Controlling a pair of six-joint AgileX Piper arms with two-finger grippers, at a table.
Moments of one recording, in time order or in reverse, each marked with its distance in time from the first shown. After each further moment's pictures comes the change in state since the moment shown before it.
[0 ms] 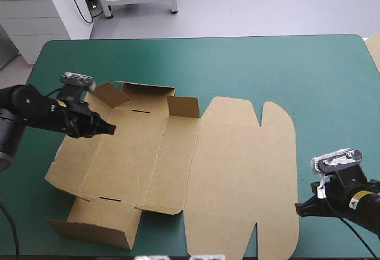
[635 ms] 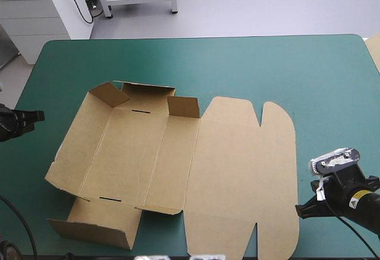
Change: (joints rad) left arm 0.604 0.006 -0.011 -0.048 -0.001 0.083; right arm 0.000 0.000 0.000 0.000 -0.017 -0.072
